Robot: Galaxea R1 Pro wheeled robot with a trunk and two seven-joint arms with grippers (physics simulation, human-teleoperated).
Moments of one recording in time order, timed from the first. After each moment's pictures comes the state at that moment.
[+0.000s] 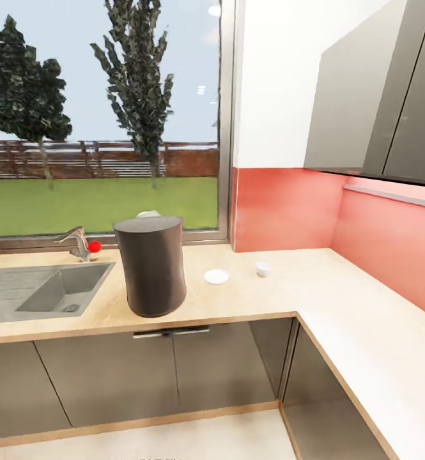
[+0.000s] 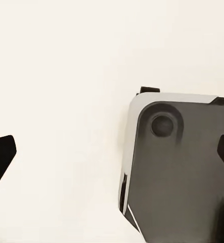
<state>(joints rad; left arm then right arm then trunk) -0.07 0.09 -0.50 0.03 0.60 -0.24 0.00 -0.01 -0.07 0.00 -0.26 0.01 -0.03 0.00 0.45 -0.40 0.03</state>
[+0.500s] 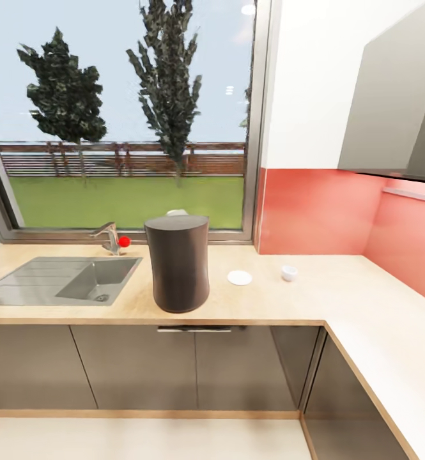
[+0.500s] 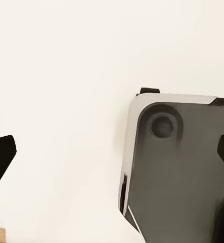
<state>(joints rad) -0.07 0.09 -0.50 0.03 0.60 -0.24 0.00 -0.01 -0.06 0.00 -0.26 0.01 -0.03 0.00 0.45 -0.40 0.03</state>
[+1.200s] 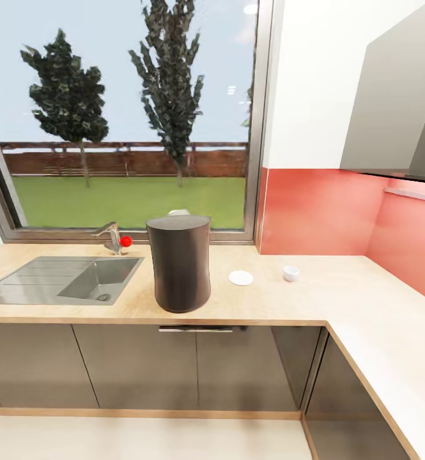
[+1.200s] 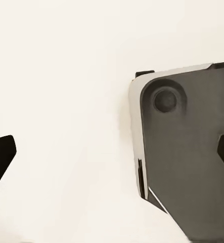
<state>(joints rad) 0.00 0.15 -0.59 0.01 0.51 -0.31 -0.07 0.00 0.00 0.00 -0.17 0.02 -0.03 -0.02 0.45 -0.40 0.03</state>
